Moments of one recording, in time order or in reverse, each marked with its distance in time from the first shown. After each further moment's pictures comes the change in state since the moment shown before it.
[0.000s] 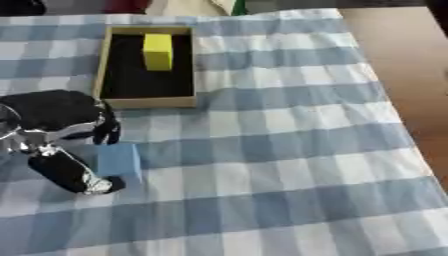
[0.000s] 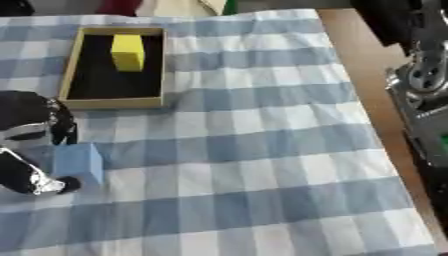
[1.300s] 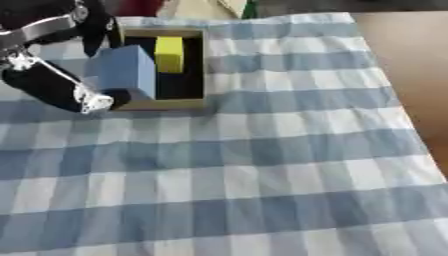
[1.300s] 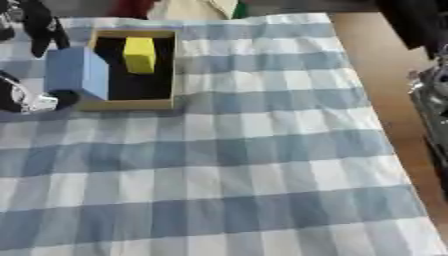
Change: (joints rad) left arm -0.174 -0.016 0.158 0.083 0.121 -0.011 0.204; right arm -0.018 0.000 -0.003 0.000 0.000 -0.004 0.012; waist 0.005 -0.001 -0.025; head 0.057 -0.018
